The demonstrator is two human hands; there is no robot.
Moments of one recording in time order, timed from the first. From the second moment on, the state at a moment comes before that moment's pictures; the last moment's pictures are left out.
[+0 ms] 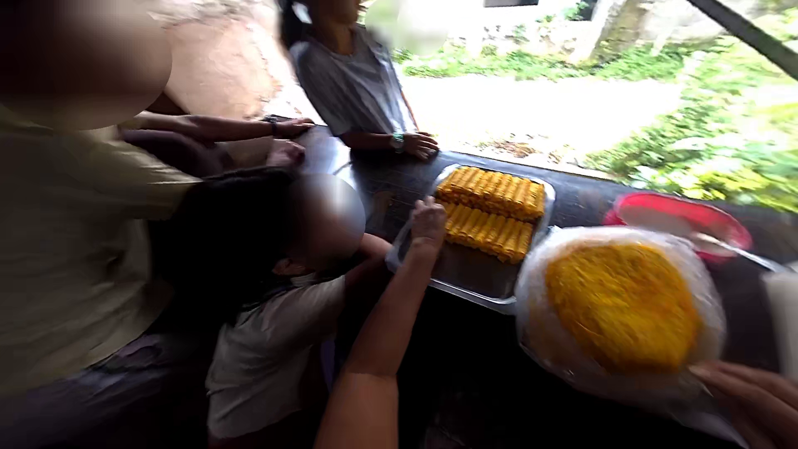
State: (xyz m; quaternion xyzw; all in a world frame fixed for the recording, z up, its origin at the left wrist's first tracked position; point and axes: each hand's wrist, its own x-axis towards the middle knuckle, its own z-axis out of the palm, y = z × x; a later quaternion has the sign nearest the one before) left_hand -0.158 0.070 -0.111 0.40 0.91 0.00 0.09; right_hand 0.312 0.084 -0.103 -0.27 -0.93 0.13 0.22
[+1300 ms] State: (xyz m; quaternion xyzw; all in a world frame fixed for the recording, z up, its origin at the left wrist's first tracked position) left_hand 0.010 0.084 -0.049 0.80 0.46 0.35 0.16; right_hand 0.256 0.104 -0.111 -0.37 -0.84 0.11 0.39
